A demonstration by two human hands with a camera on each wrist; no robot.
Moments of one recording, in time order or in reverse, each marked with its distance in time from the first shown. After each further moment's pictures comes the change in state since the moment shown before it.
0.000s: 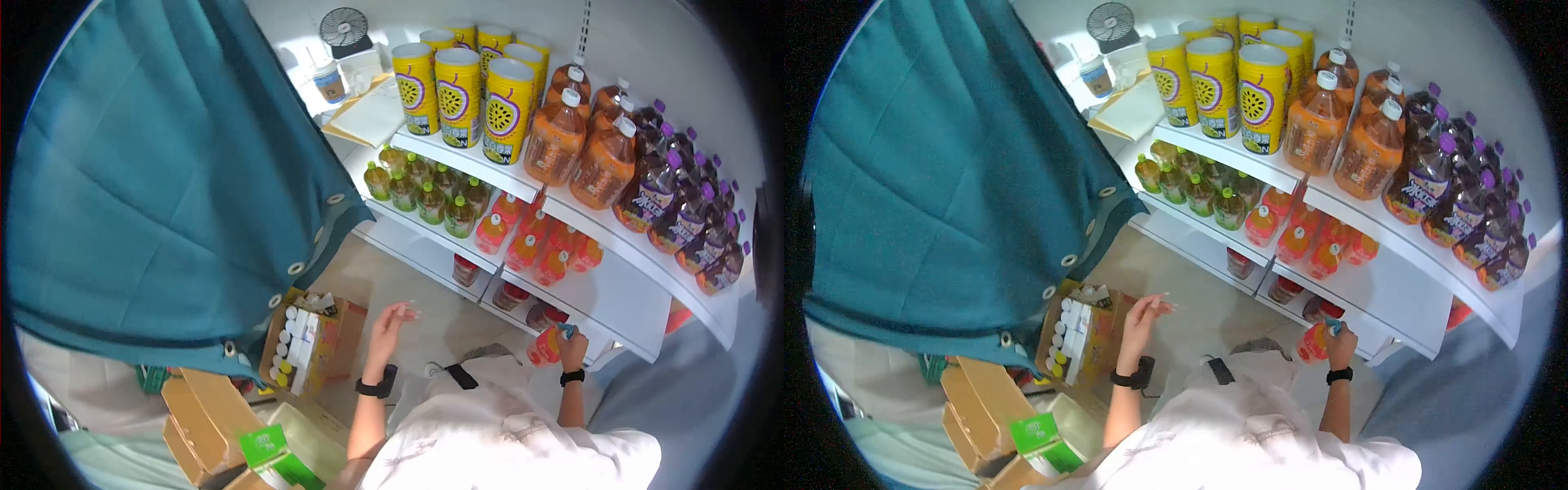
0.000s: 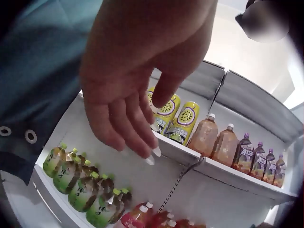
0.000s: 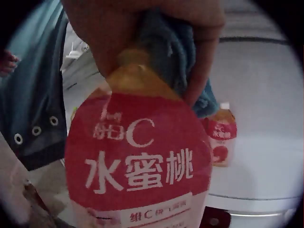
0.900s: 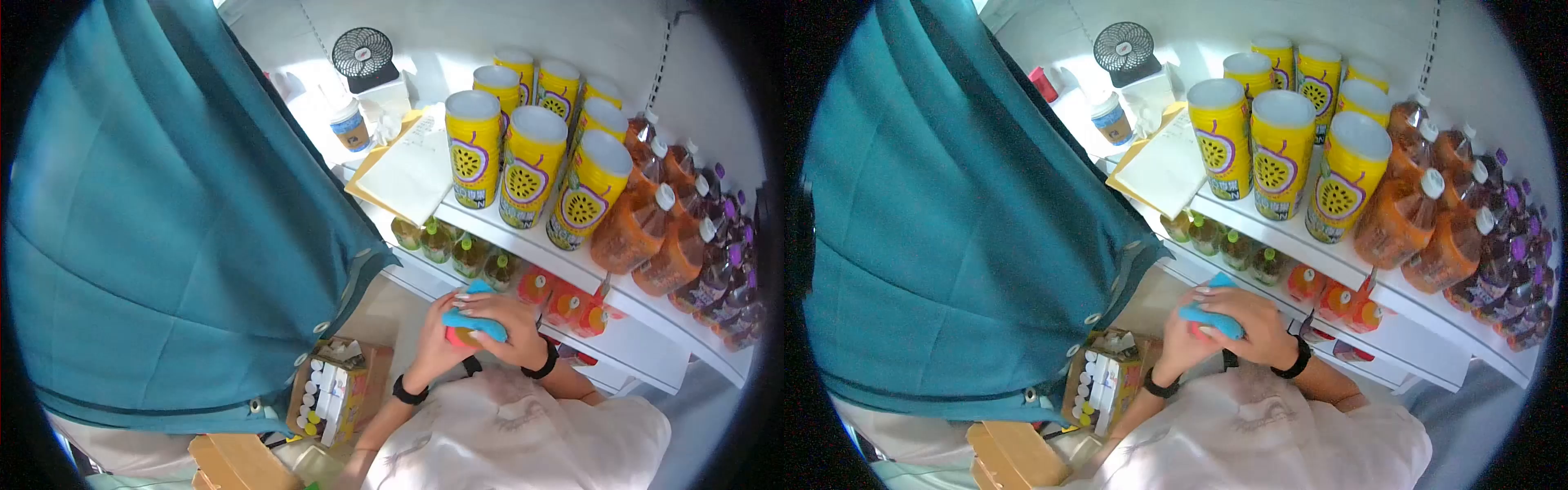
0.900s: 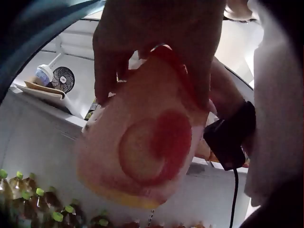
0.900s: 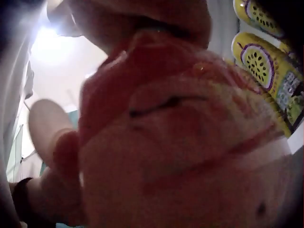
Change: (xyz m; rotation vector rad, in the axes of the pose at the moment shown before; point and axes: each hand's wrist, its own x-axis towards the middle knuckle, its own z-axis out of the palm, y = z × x) left_hand 0.184 0.089 -0.004 0.537 -0.142 0.560; right_hand 0.201 -0.417 -0.026 0.955 -0.323 -0.884
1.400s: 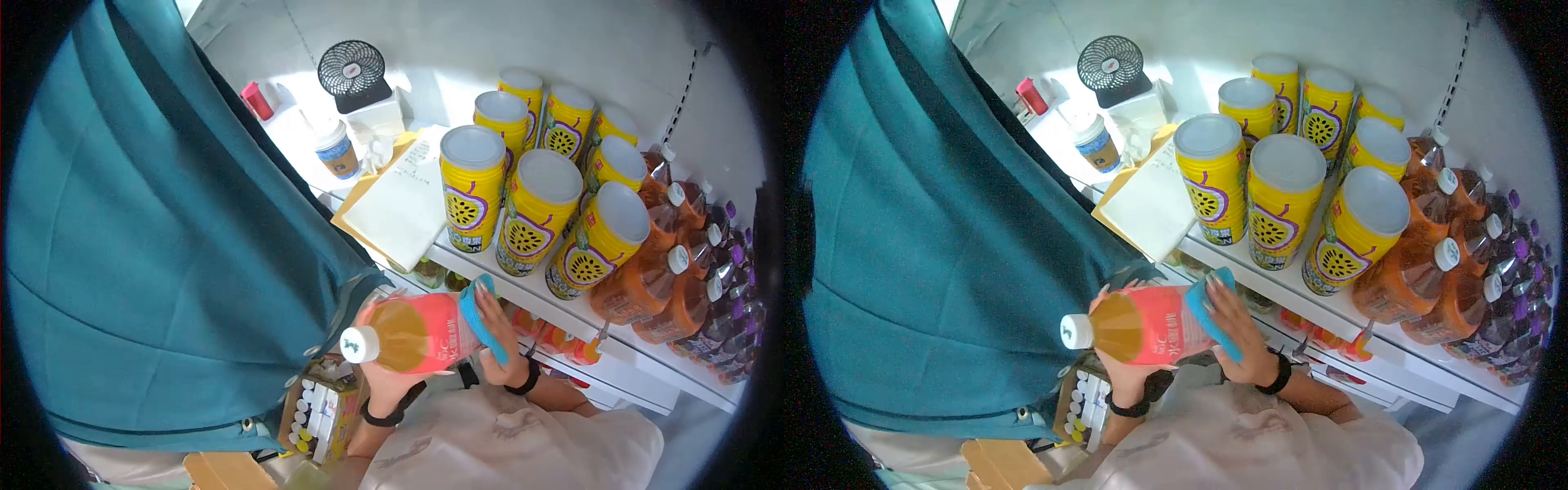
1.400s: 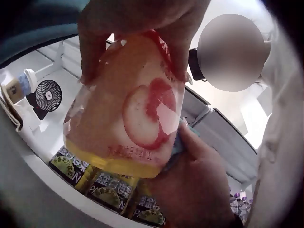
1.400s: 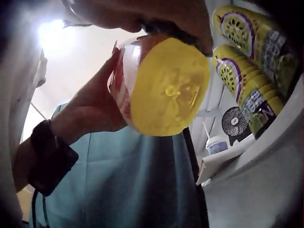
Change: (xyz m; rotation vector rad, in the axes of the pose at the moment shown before) left_hand 0.067 0.024 -0.051 -0.414 0.420 0.006; right_hand 0.017 0.064 -0.003 -0.056 0.029 -0.004
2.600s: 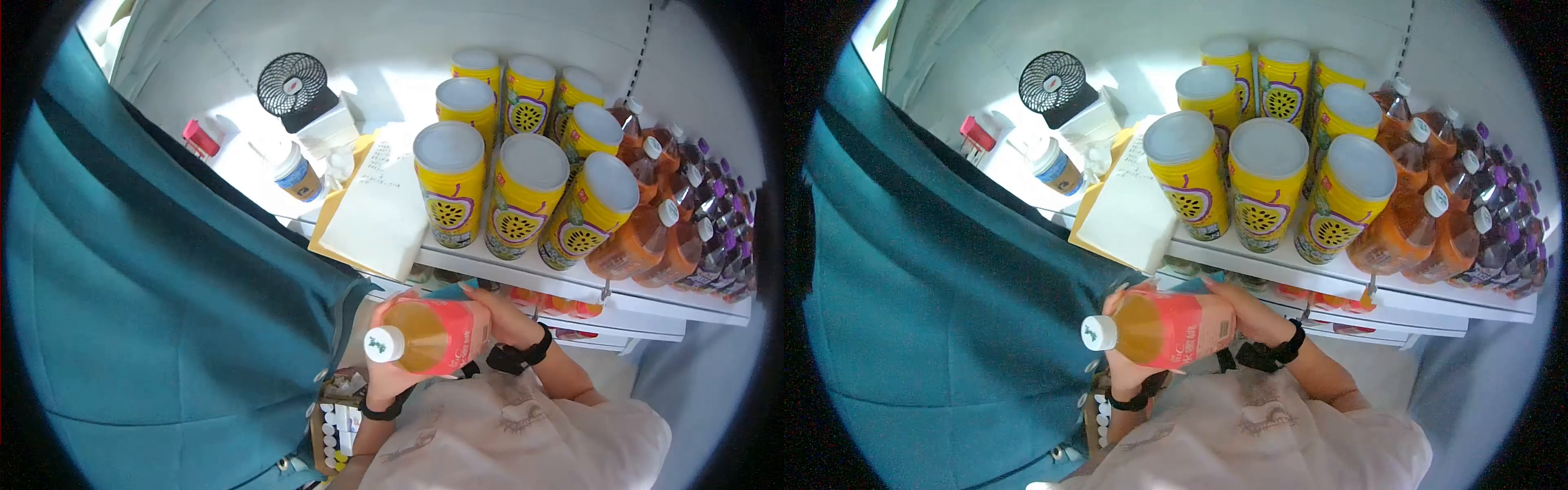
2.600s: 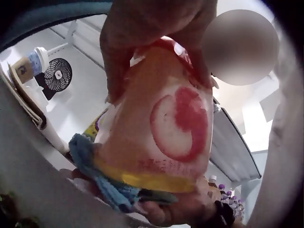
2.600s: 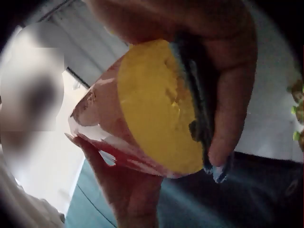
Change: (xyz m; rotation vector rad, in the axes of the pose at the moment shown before) left_hand 0.045 -0.016 -0.028 -0.271 -0.389 -0.166; right_hand 0.038 0.016 0.016 1.165 0.134 1.130
